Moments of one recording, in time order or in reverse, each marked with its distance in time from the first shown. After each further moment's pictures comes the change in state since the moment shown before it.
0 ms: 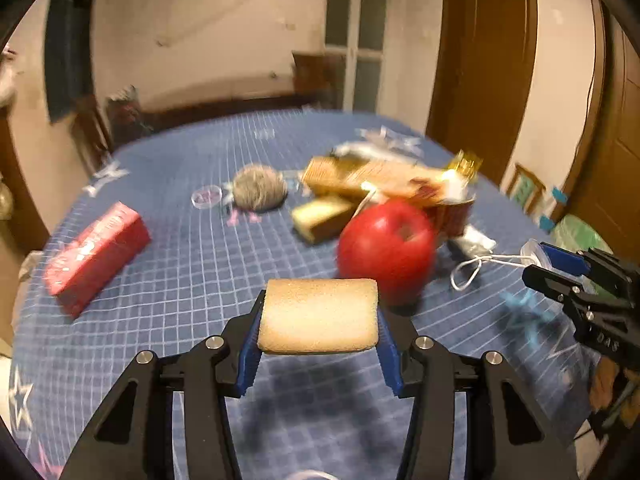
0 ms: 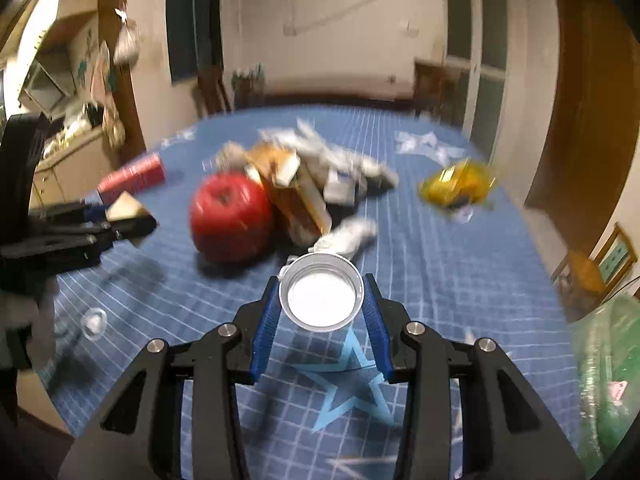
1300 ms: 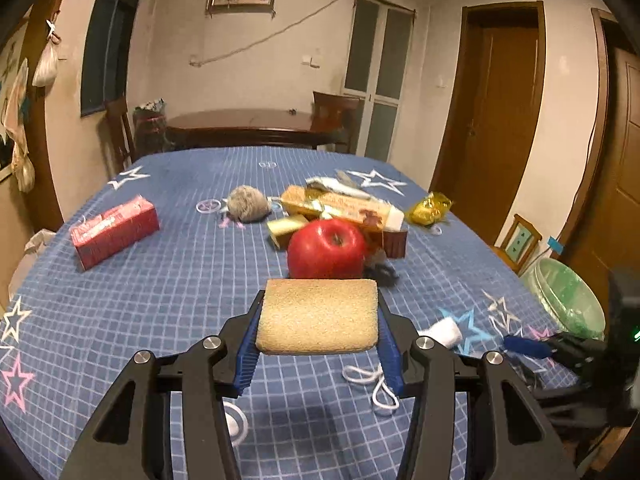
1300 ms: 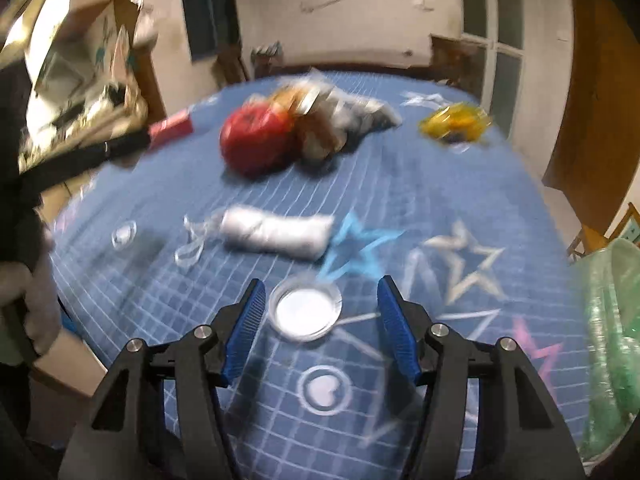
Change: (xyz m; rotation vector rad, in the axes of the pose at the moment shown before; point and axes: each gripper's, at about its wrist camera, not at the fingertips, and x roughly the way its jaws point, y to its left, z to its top) left arm -0.062 -0.050 -0.034 -0.120 -0.125 0.014; right arm -0.007 -0.017 -0.056 -0.011 0.153 0.096
